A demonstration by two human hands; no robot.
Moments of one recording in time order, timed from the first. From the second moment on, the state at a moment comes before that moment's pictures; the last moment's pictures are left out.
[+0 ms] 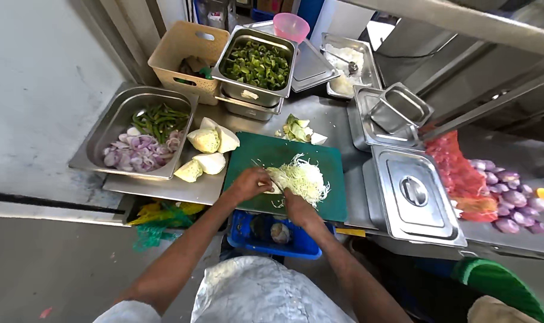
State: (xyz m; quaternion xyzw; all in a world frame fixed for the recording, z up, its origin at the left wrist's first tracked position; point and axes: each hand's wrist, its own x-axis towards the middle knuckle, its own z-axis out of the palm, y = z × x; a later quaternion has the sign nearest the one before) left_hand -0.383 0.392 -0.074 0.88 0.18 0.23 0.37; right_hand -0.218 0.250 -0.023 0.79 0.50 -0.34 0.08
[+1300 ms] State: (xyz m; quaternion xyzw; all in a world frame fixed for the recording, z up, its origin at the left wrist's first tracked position) left_hand -0.383 0.399 -0.065 0.90 0.15 0.19 0.38; right_hand -0.211 0.256 0.008 0.78 0.53 -0.32 0.11
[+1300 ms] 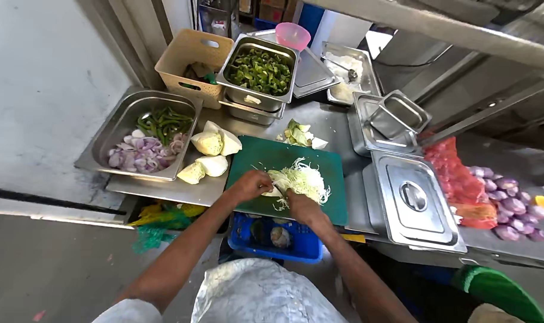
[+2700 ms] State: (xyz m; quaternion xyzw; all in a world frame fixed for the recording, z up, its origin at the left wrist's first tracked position) left_hand -0.381 0.402 -0.056 0.93 0.14 0.12 0.32; right_hand -0.218 0.253 -0.013 0.80 0.50 -0.34 0.08
